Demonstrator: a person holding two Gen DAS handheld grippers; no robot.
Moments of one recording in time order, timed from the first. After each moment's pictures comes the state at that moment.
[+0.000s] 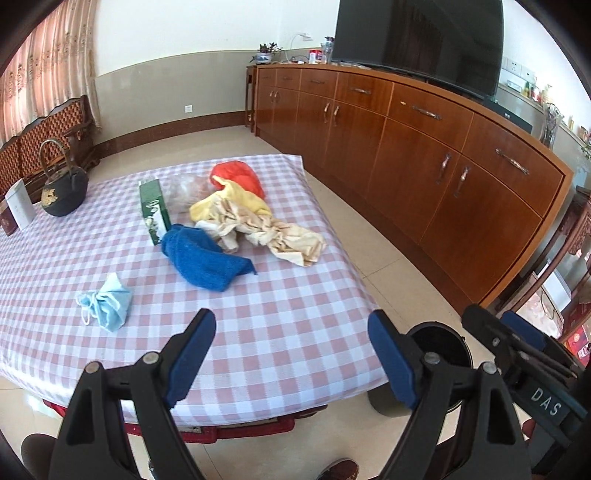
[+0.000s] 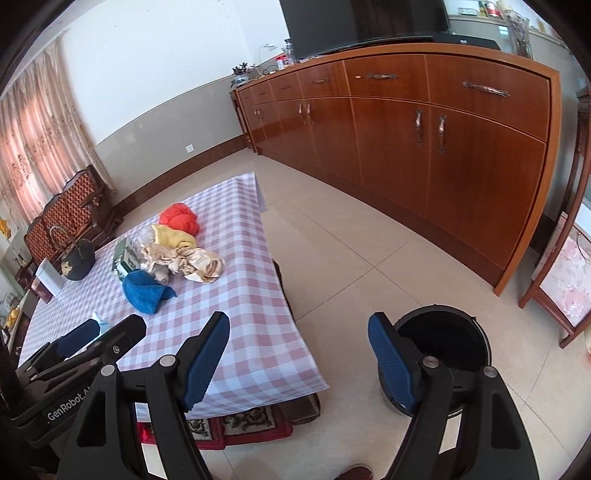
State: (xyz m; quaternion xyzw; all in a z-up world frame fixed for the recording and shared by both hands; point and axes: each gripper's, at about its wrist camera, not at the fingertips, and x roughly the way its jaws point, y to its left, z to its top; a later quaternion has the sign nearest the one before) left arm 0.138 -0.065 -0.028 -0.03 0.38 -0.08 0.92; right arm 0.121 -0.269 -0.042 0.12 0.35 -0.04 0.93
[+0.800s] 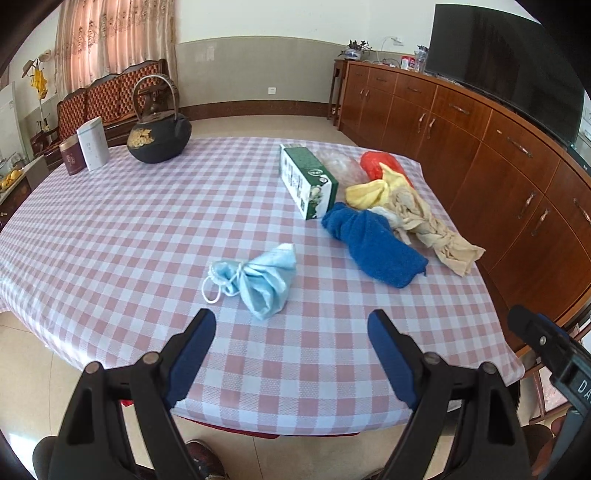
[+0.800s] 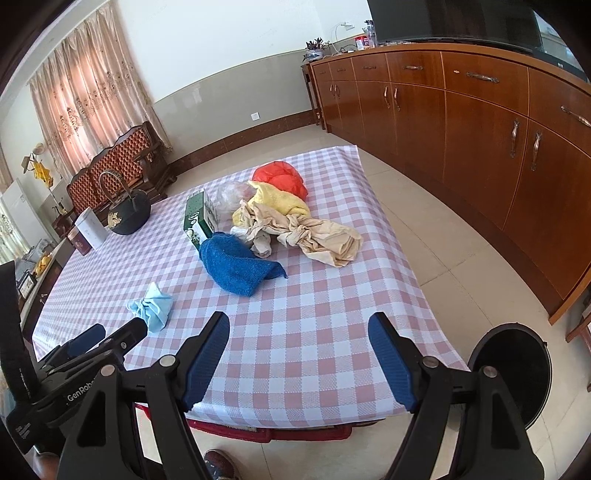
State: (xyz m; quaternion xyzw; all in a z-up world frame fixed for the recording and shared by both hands) left arm 0.152 0.072 -0.068 -0.08 0.40 0.05 0.91; right arm 0.175 -0.143 -0.063 0.08 0.38 0.08 0.92
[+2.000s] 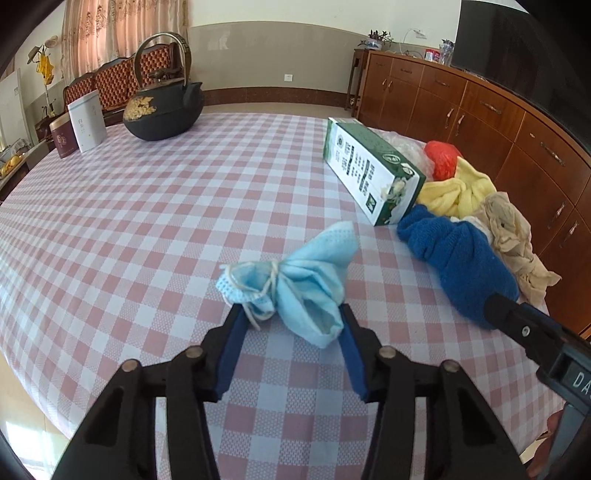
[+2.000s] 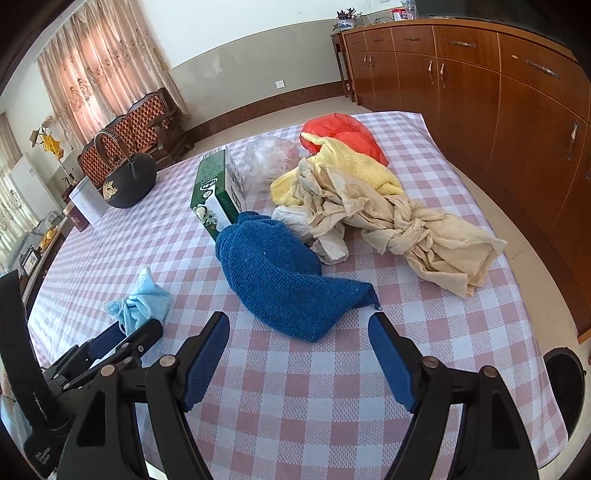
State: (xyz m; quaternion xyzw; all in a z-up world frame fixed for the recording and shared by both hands) left arm 0.223 0.120 -0.119 -0.09 0.42 0.07 0.90; right arm 0.277 -0.061 -0.121 0.06 0.43 0.13 0.89
